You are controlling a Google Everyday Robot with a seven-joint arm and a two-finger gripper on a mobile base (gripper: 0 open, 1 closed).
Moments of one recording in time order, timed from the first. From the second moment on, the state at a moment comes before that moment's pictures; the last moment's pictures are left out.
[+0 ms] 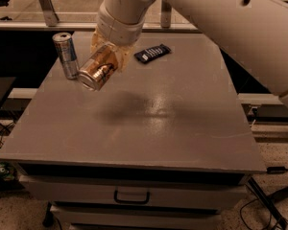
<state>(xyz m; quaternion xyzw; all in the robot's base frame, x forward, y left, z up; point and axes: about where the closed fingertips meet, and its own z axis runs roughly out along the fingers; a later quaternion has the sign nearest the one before) 0.604 0.085 0.939 -0.95 0.18 -0.12 0.22</state>
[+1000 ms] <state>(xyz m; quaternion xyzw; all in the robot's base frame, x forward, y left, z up) 0.619 0.046 0.967 -0.95 0.08 -0.24 0.17</state>
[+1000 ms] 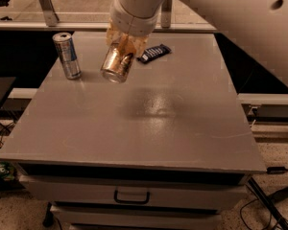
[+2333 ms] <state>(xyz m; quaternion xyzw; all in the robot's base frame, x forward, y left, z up) 0.608 0.037 0.999 -0.88 -0.17 -0.40 0.17</state>
